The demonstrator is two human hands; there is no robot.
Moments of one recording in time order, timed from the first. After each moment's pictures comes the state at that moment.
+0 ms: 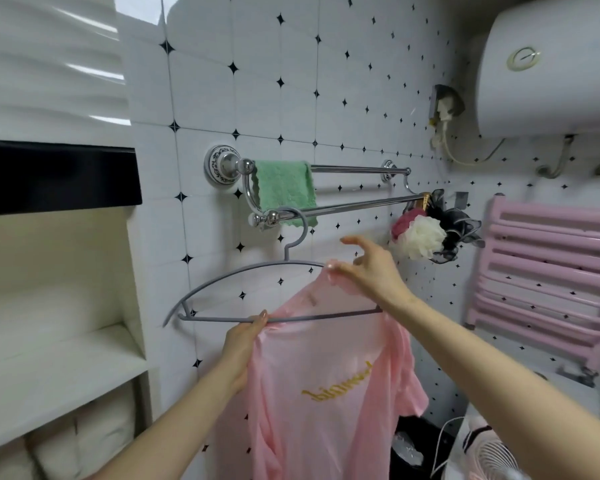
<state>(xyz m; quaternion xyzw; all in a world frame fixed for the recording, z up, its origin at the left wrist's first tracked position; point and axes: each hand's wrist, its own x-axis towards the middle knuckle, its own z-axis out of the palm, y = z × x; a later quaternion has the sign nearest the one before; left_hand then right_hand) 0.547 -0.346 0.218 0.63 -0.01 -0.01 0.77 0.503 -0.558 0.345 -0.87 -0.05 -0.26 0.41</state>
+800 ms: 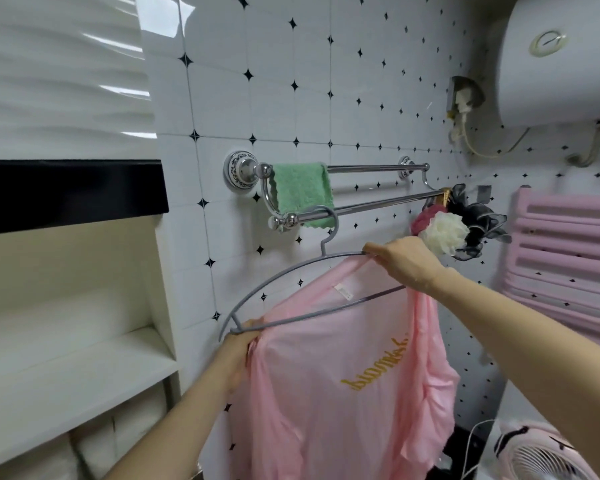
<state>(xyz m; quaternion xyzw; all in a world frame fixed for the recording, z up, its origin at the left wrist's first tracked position) 0.552 -0.306 0.220 0.63 -0.01 -0.01 0.78 0.566 -0.618 0.348 -0.91 -0.22 -0.35 -0.08</state>
